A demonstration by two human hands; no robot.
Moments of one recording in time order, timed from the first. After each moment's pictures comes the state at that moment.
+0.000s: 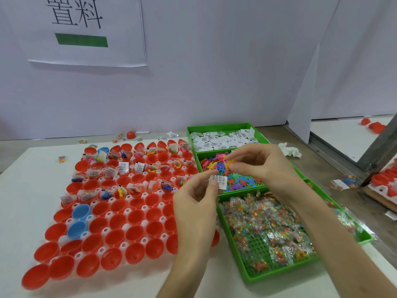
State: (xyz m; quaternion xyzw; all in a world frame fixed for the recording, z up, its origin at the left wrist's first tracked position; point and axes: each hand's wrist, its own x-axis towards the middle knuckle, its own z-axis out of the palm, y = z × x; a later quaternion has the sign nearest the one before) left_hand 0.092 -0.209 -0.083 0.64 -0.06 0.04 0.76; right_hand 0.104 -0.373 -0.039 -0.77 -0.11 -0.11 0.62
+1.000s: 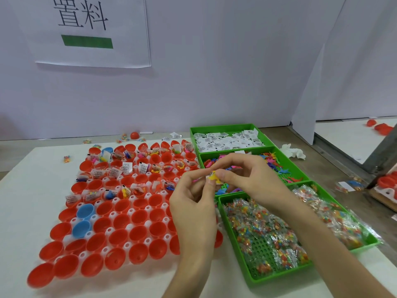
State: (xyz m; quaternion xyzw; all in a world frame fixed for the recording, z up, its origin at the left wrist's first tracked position) left_hand 0.089 -0.206 -0.079 0.60 -0.07 0.11 0.79; right_hand 0.106 -0.347 -0.050 -0.81 -0.10 -0.07 0.57
